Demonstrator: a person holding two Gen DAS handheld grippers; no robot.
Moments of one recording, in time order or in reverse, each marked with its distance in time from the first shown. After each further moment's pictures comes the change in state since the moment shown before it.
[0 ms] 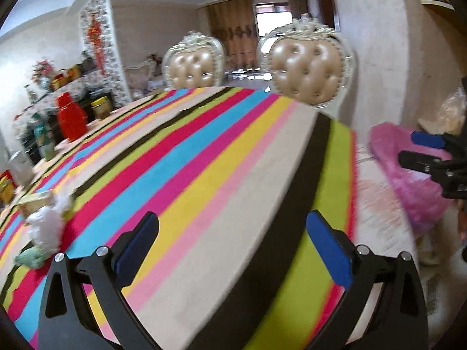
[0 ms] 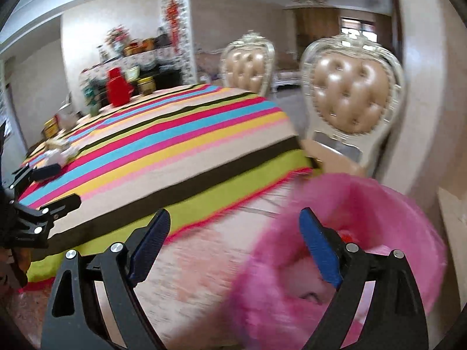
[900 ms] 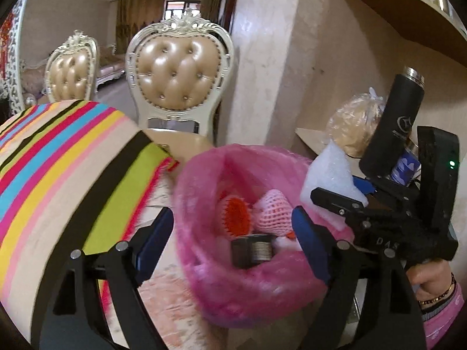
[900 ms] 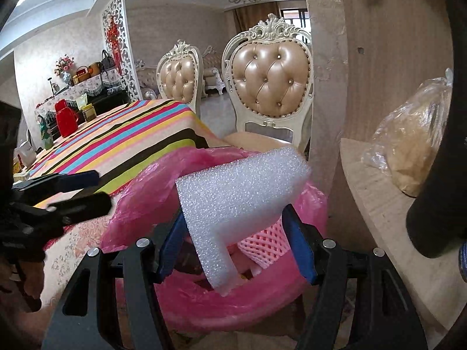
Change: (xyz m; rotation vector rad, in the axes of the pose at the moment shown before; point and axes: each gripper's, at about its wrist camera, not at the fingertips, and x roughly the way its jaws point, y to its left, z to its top) left arm 0.045 -0.223 0.071 0.080 -0.001 -0.573; right arm -0.062 -0.159 -0.061 0.244 -0.033 -0.215
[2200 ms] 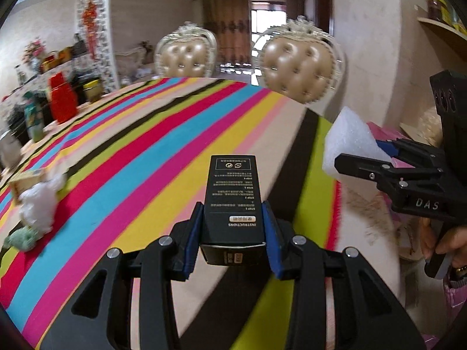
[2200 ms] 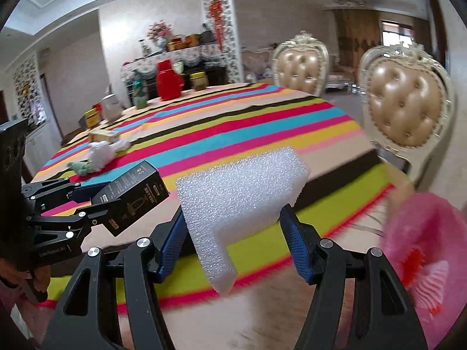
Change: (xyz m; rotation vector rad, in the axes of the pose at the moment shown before) left arm -0.181 0.158 -0.099 -0.127 0.014 0.411; right arm 0.021 0.234 0.007 -0.254 0.037 0.353
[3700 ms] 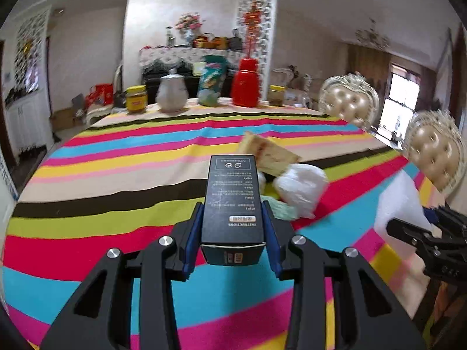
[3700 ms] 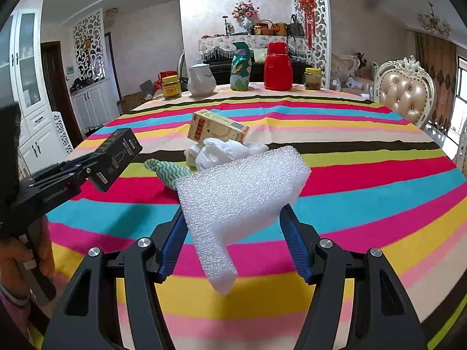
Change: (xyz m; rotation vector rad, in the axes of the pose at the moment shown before) left arm -0.147 0.280 -0.102 -0.475 -0.173 0.531; right arm 0.115 0.285 0.050 -0.270 0.056 0.304
